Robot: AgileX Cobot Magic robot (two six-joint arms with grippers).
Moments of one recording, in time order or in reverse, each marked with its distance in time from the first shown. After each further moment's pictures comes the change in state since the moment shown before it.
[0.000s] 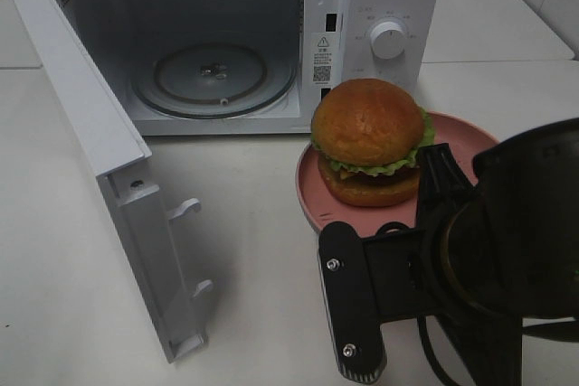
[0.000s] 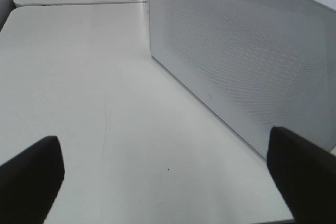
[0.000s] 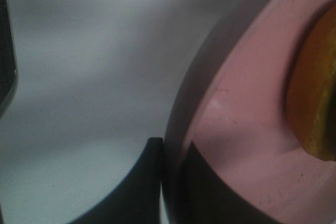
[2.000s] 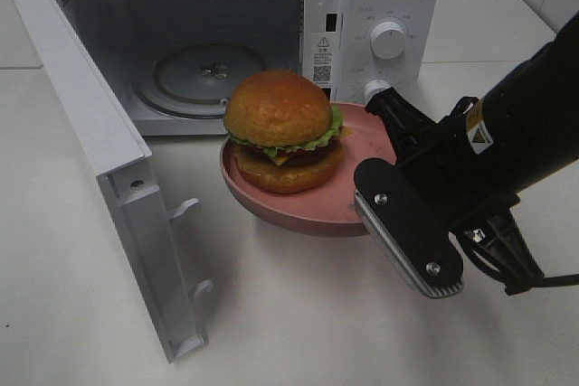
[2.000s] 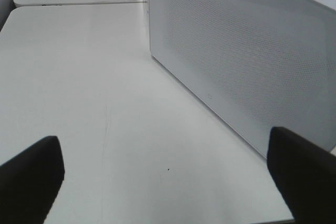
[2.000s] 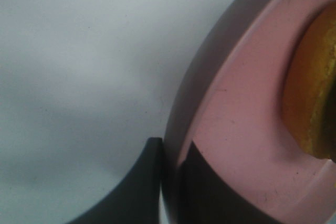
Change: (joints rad) left arm 0.000 0.000 0.000 0.000 0.000 0.000; right arm -0.459 -0.044 -0.086 0.578 -0.330 -1.310
